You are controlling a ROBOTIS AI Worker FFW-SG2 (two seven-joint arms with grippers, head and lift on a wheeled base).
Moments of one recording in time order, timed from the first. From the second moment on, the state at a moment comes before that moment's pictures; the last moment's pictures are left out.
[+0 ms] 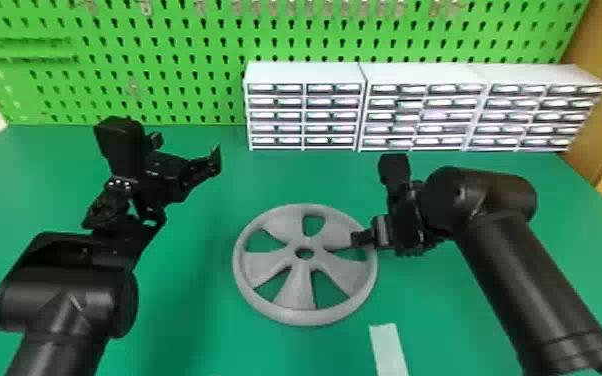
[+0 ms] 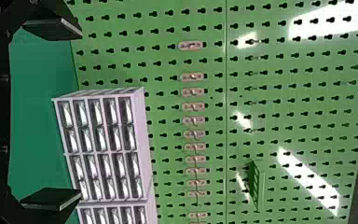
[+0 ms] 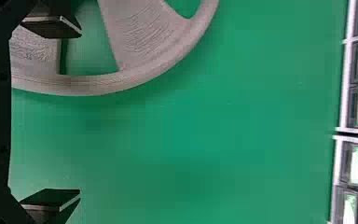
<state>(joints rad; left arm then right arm) -0.18 0.15 -0.03 -1.62 0.10 0.16 -0.22 -0.64 -0.05 0.24 -1.16 -0.52 1.24 -0.42</state>
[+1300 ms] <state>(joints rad) -0.19 0.15 -0.04 -1.62 0.10 0.16 -0.22 -0.65 -0.05 0.26 -1.07 -0.51 1.18 -0.41</state>
